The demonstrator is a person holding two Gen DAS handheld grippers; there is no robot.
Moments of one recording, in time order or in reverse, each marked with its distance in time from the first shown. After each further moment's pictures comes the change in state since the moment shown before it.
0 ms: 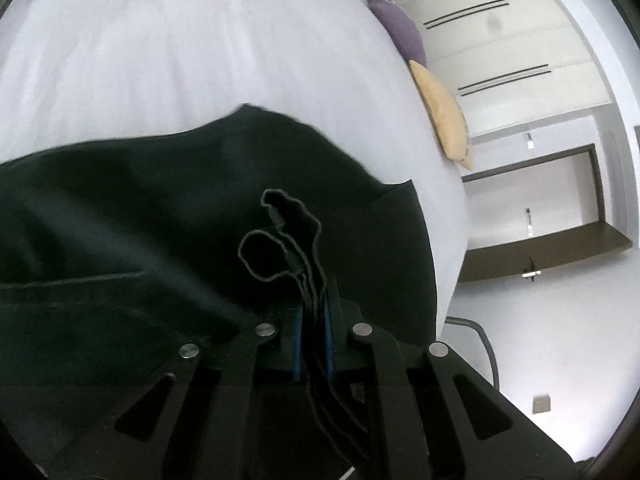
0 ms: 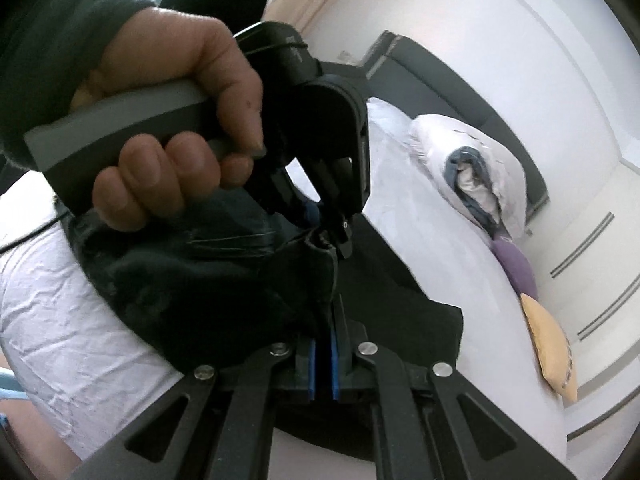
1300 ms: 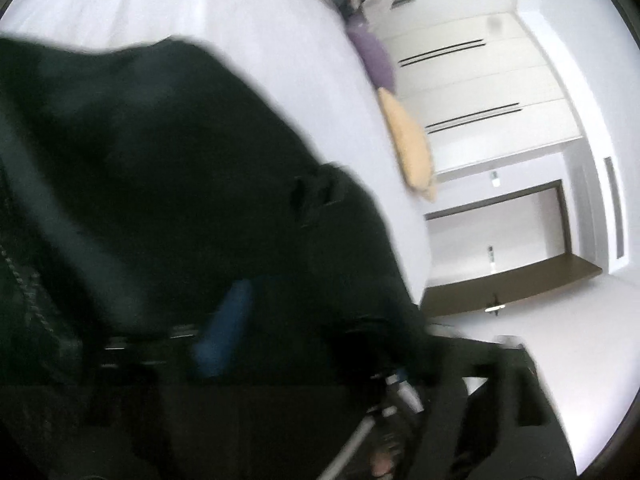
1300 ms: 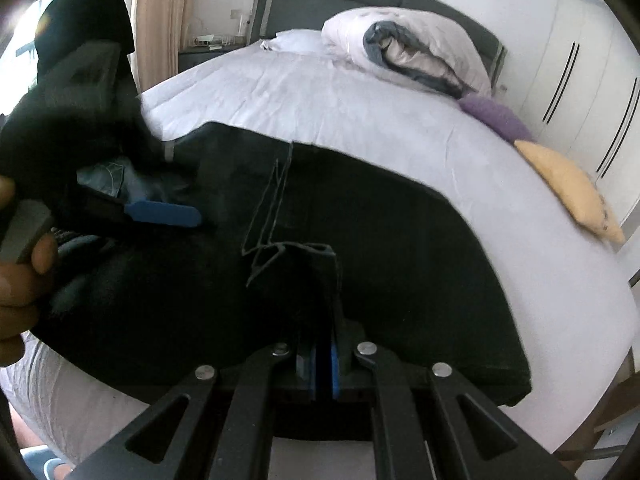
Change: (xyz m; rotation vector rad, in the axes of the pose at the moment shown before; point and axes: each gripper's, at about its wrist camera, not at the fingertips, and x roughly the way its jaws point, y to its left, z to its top) left arm 0.074 -0.052 -0.039 -0.053 -0.159 -0.161; right arm 0.047 -0.123 -0.083 0.489 0.205 0.024
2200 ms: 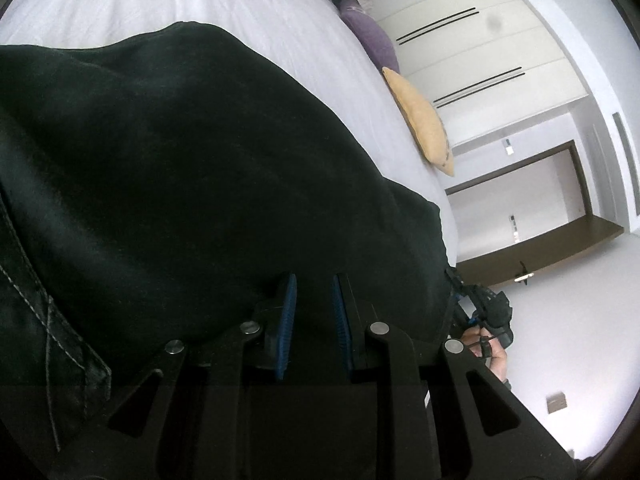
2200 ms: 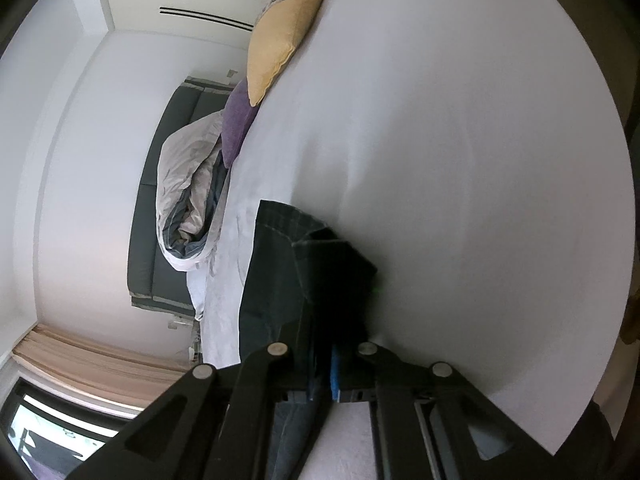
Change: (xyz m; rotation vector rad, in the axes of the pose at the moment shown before) left arm 0.002 0.022 -0.003 0.120 0.048 0.074; right arm 0.028 -0.312 -0.164 1.513 -0.236 0.322
